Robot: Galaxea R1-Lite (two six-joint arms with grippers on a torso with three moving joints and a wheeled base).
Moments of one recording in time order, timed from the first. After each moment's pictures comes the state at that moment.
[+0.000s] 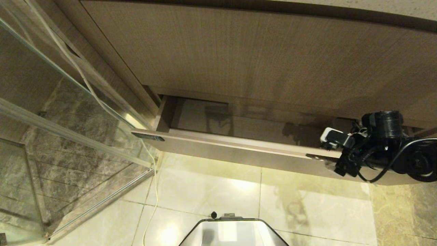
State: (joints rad) left arm 0.00 0.00 0.00 0.00 0.00 0.00; right arm 0.05 1.82 -0.78 -0.43 -0.09 -0.95
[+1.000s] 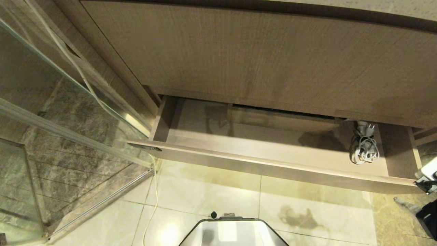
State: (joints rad) left arm 0.00 0.00 0.00 0.00 0.00 0.00; right arm -0.04 1.05 -0.30 -0.28 -0.09 -0.65
